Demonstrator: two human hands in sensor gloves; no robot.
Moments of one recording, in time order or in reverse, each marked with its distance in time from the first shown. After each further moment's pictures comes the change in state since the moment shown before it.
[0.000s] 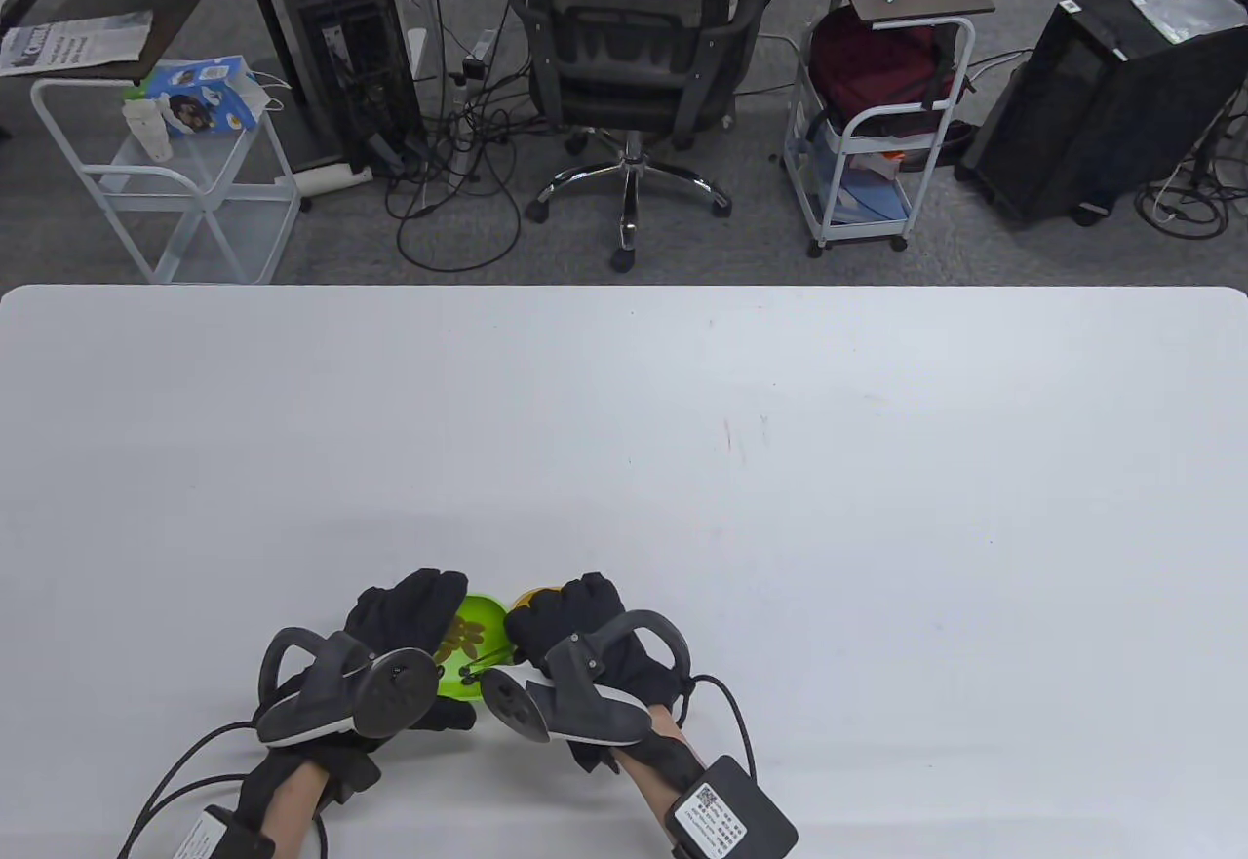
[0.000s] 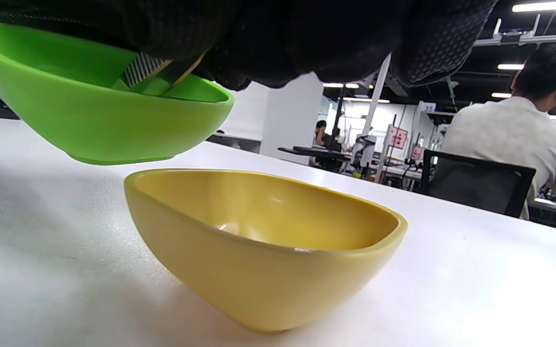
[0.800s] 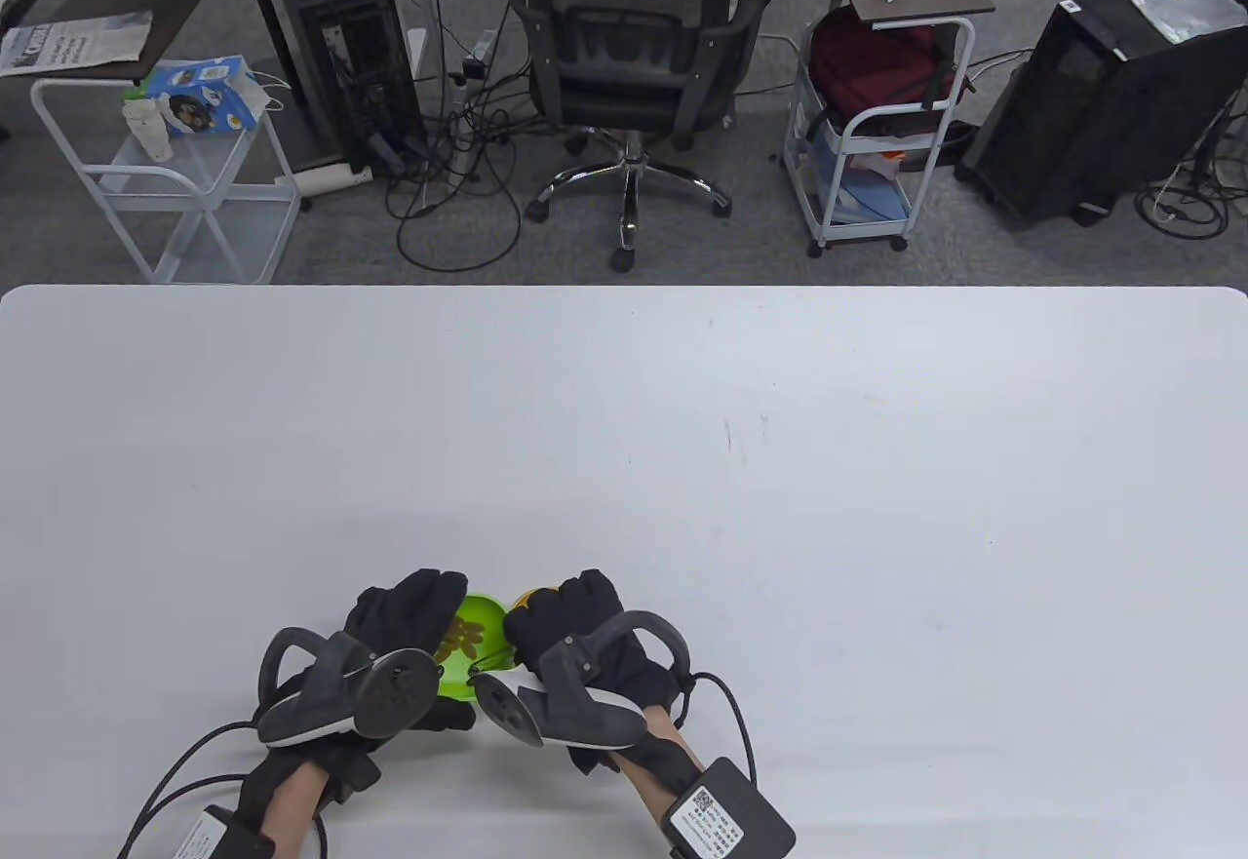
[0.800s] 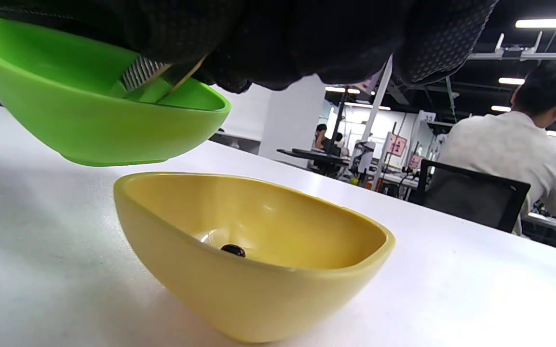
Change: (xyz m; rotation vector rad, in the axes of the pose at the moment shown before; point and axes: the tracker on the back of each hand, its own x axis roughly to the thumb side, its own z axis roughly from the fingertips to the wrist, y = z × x) left_hand 0.000 0.000 0.000 -0.001 0.000 -0.004; right_hand 0.004 -0.003 -0.001 -0.009 -0.008 0.060
